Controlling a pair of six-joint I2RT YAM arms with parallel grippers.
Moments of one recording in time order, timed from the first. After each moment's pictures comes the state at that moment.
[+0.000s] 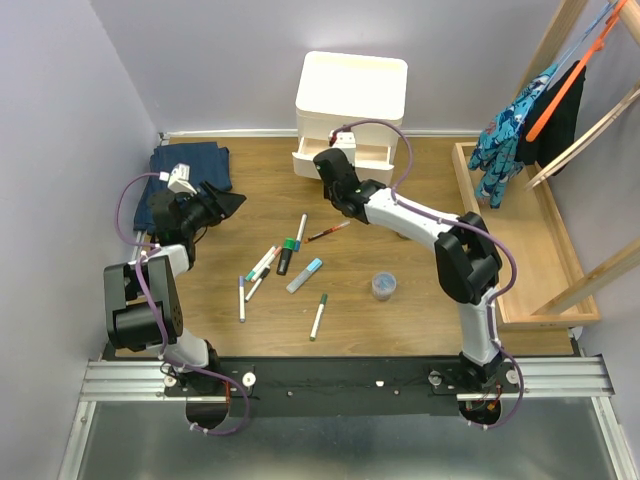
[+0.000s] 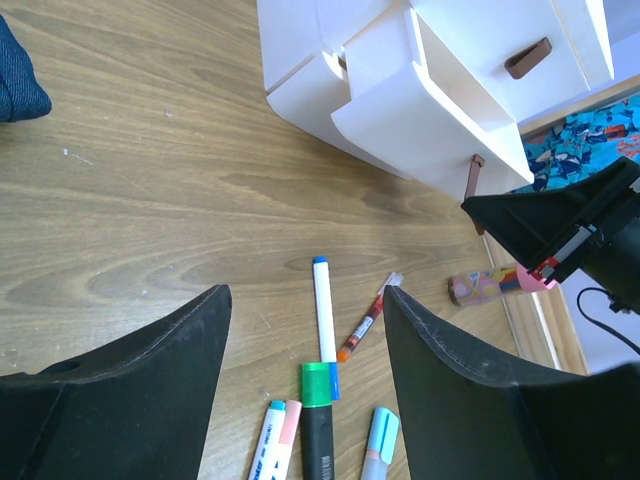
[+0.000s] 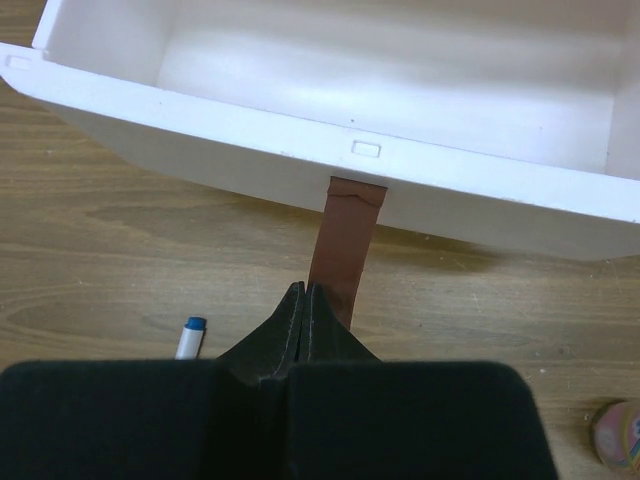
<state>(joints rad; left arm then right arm) 0.22 1.55 0.66 0.68 0.73 -0.68 0.73 2.06 1.66 -0.21 0.55 0.39</state>
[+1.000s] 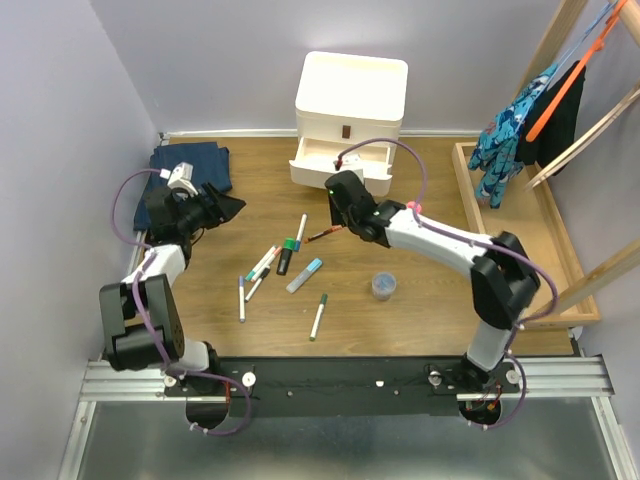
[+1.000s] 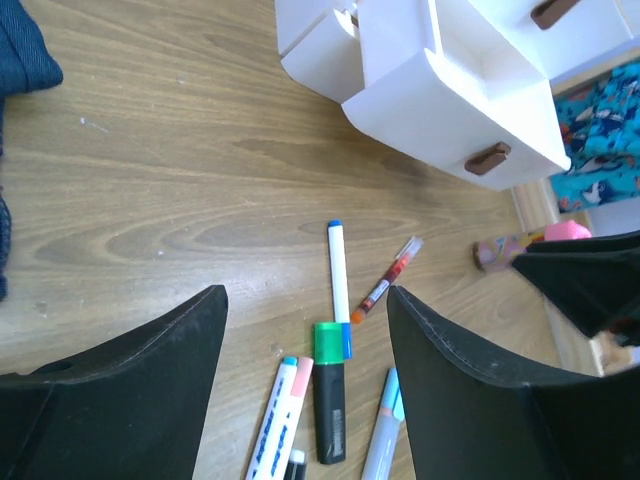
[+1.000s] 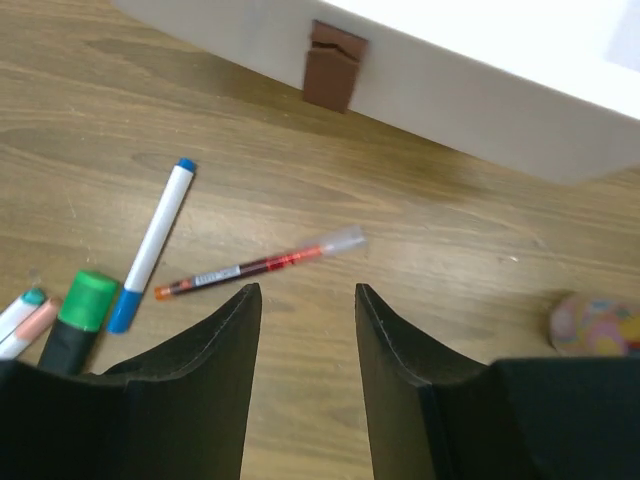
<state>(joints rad) 0.22 1.45 0.68 0.43 0.73 -0.54 0.80 1.85 1.39 -0.25 0.49 0.35</state>
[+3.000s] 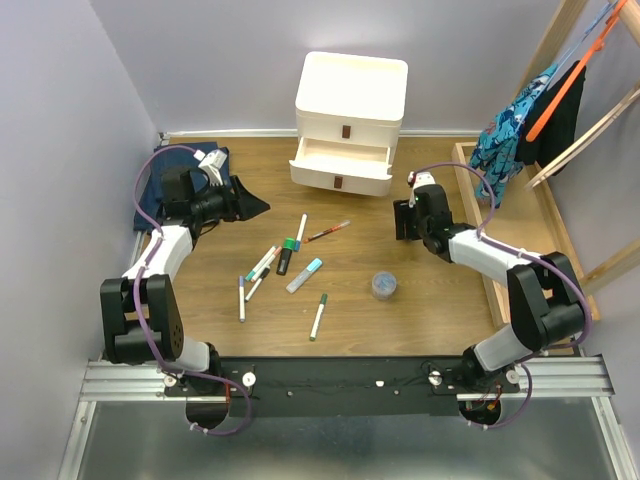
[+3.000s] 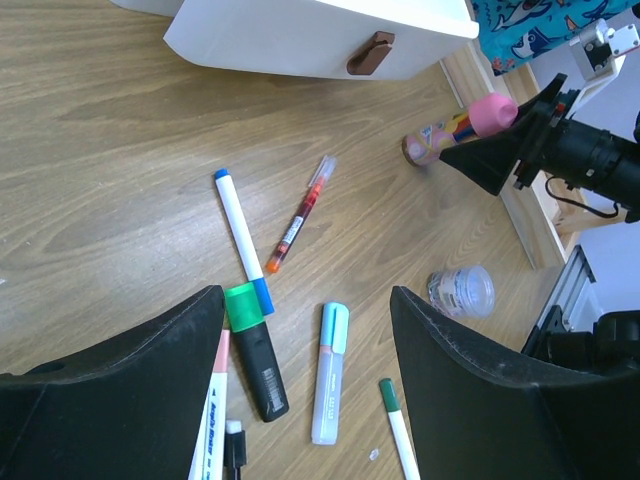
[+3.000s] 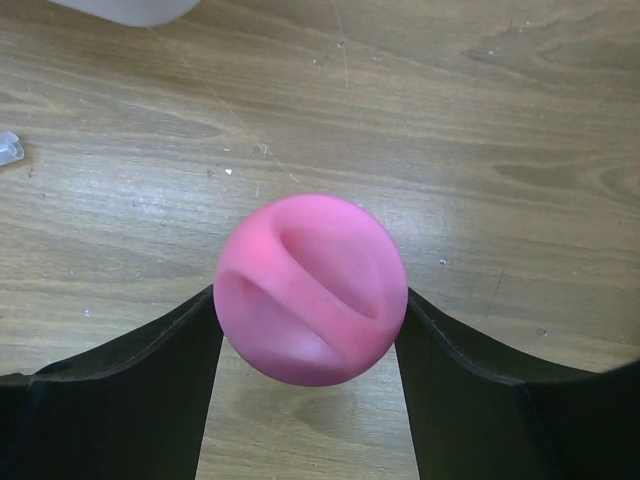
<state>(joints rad) 0.09 1.44 0.90 0.07 0.92 -0.33 0.36 1.54 0.84 0.00 0.19 0.08</state>
